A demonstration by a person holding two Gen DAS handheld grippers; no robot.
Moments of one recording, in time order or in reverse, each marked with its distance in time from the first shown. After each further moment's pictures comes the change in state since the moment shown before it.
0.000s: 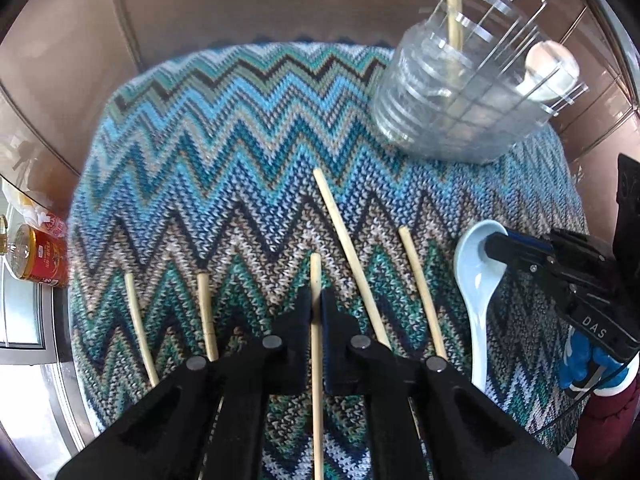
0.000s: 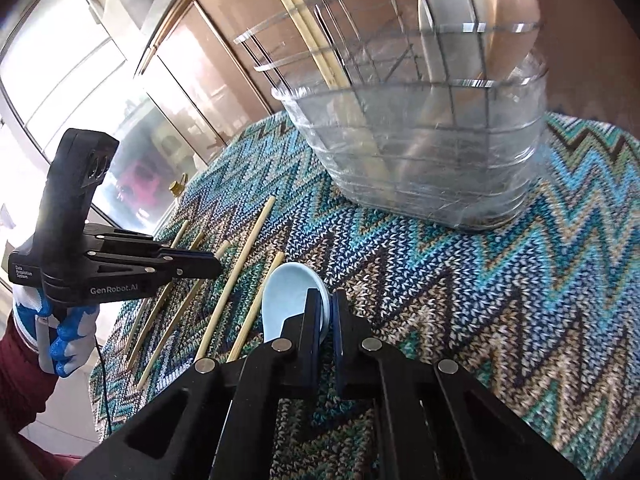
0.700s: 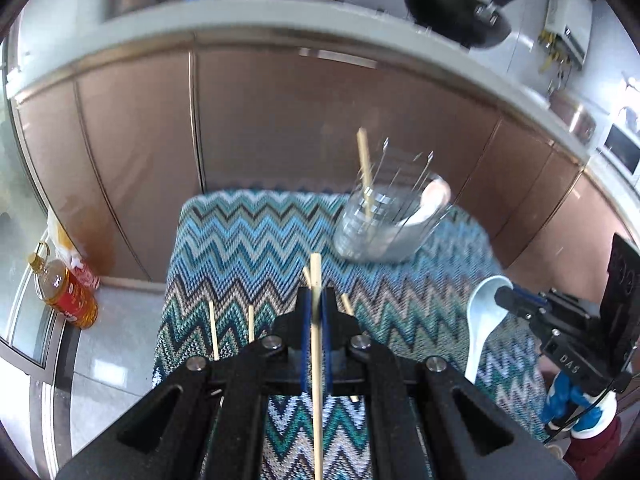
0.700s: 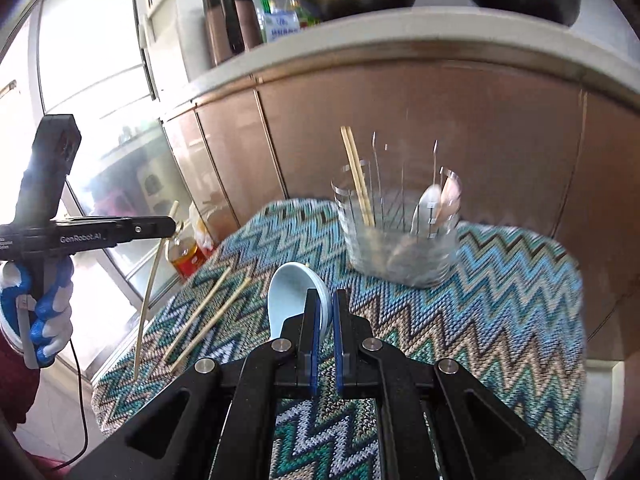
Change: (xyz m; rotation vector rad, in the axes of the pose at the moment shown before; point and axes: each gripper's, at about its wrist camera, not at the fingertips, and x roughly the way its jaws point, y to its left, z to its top) left arm -0.194 -0.010 -0.063 -0.038 -0.453 -0.033; right arm -0.166 0.086 -0.029 -0.128 -0.308 -0.197
